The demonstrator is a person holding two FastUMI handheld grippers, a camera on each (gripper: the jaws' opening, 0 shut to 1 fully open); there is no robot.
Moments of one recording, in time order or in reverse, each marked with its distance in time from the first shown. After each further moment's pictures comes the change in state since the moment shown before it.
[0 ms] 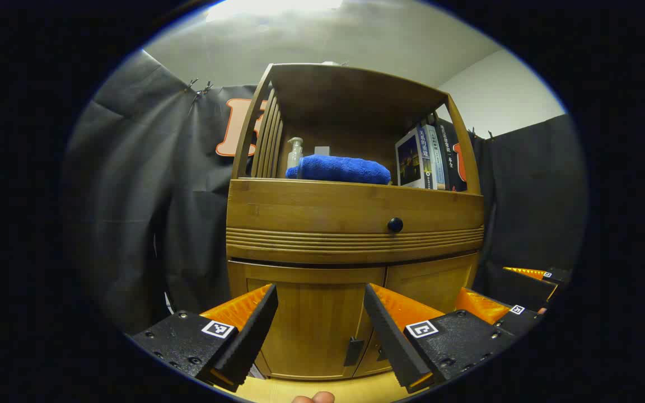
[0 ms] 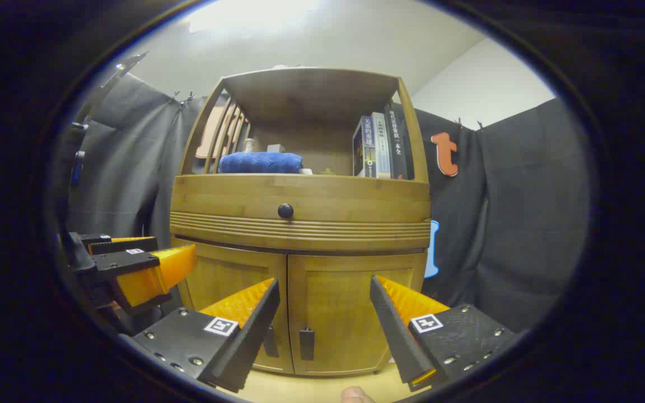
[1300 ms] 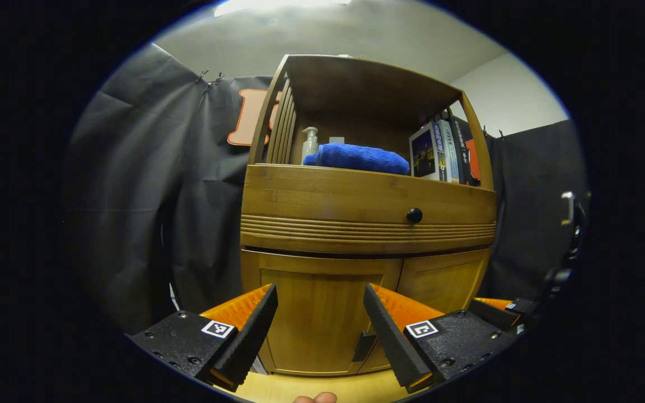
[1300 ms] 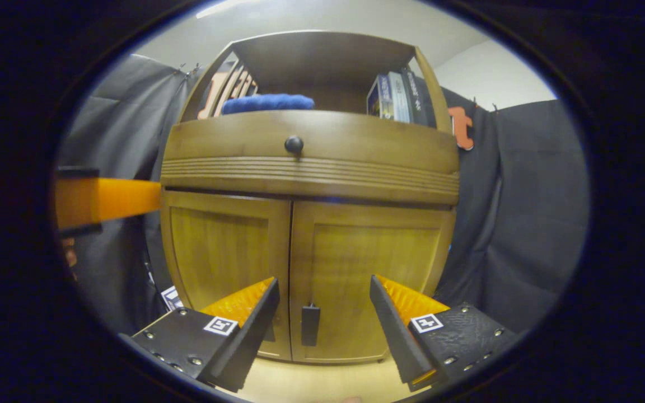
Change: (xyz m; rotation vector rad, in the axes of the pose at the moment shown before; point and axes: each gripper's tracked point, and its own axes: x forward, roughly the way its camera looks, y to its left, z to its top) left arm -0.001 0.034 -0.013 -0.006 0.032 0.054; right arm 0.047 0.024 -0.108 -0.031 0.193 0.033
